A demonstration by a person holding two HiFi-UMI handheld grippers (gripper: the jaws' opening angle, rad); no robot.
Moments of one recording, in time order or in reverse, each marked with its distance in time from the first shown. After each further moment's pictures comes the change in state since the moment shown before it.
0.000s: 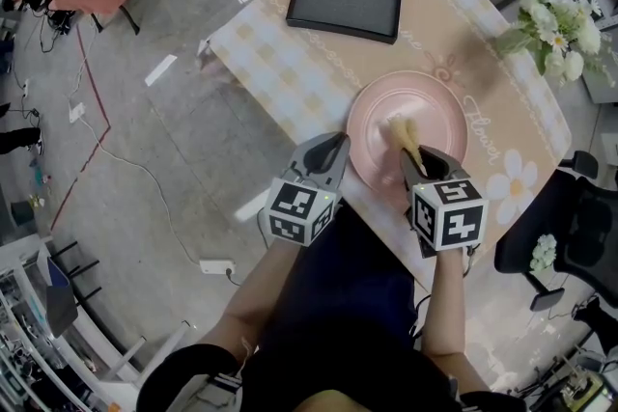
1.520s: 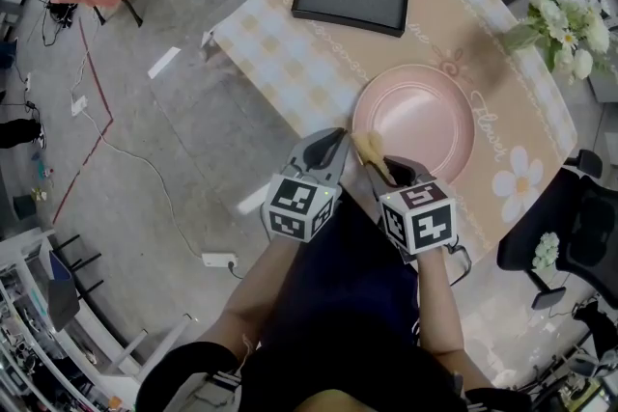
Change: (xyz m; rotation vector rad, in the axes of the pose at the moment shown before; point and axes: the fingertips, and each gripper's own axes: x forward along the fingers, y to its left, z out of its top) left arm -0.006 0.010 -0.010 -0.003 0.019 0.021; right arm 0.031 0.069 -0.031 -0.025 0.084 0.187
